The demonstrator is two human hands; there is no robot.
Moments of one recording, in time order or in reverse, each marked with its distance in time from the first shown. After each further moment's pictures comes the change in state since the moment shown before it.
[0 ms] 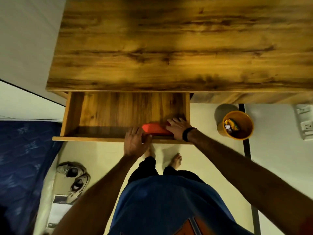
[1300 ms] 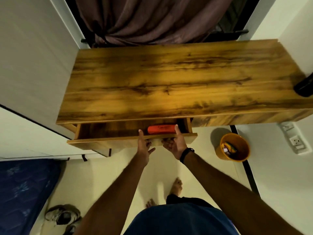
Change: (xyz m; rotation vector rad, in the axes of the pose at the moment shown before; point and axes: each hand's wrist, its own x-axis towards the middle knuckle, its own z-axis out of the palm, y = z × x) left_hand 0.071 0.028 -0.052 -1.495 -0.217 -0.854; right_hand 0.010 -0.059 -0.045 2.409 0.491 0.433
